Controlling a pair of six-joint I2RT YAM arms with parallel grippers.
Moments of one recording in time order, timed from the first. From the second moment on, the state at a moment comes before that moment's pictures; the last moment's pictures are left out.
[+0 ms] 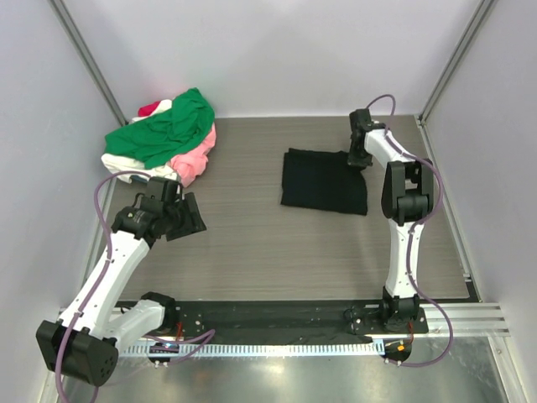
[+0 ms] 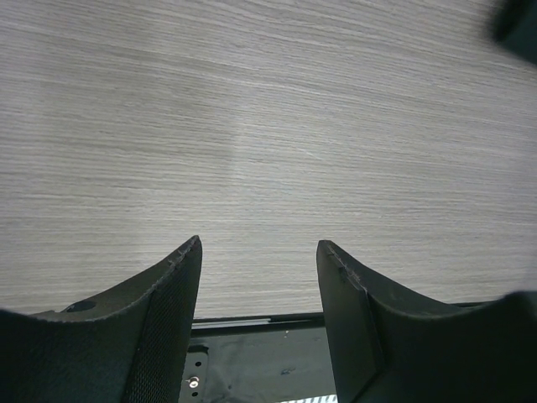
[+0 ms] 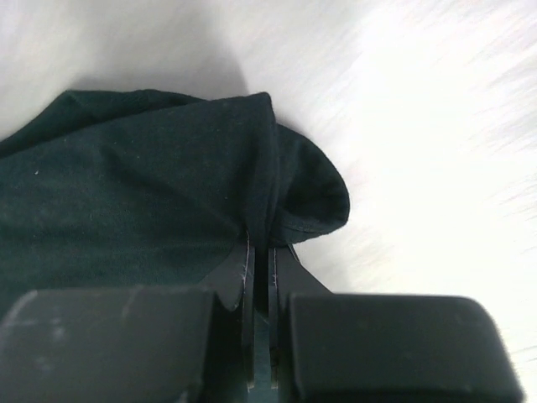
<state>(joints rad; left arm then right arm) -0.27 0.99 0.93 -0.90 0.02 -0.52 0.11 2.23 1.80 -0.71 0.23 0.34</state>
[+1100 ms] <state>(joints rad) -0.26 1.00 0.93 -0.89 -0.04 -0.52 0.17 2.42 2.03 -0.45 -0.16 0.55</state>
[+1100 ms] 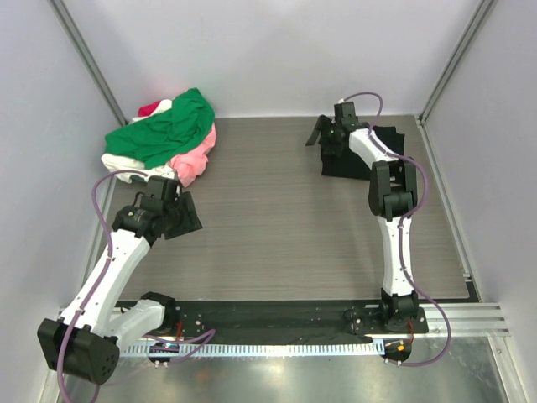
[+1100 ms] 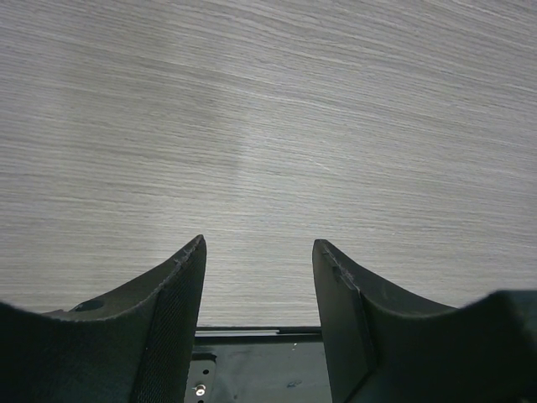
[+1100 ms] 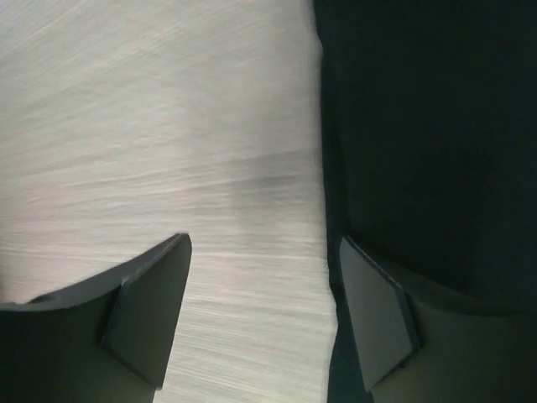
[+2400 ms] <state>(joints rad) -0.26 1.00 0.93 -0.89 -0.06 -0.53 0.01 1.87 1.52 -0.62 0.08 0.38</state>
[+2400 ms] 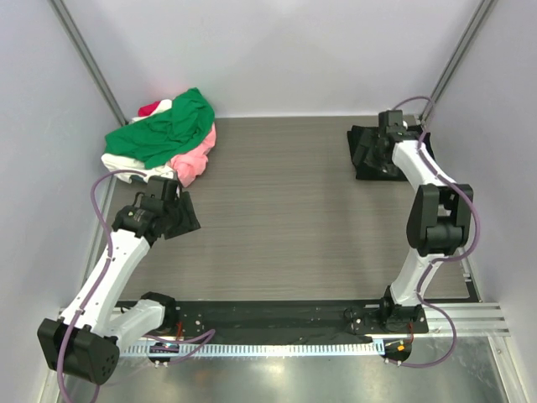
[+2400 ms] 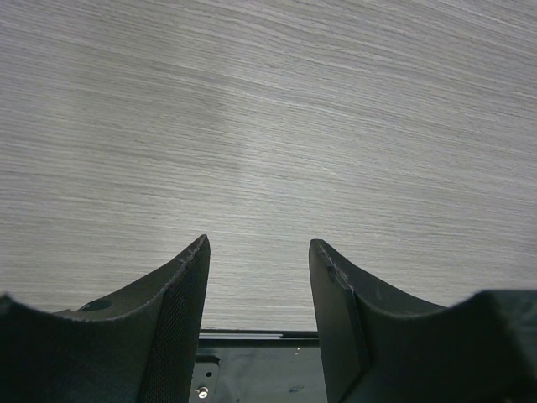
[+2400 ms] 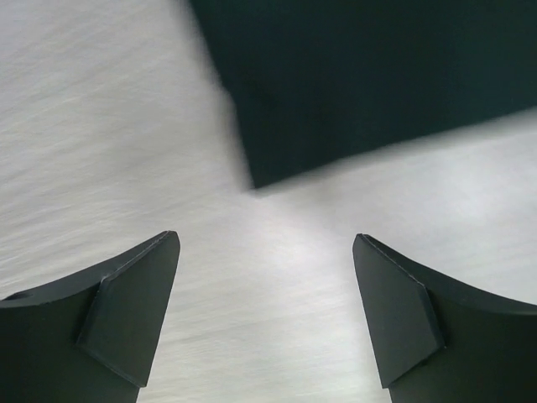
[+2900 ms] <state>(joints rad) -0.26 0.99 0.93 -0.89 -0.06 -0.53 -0.16 1.93 1.35 -0.62 0.25 0.44</state>
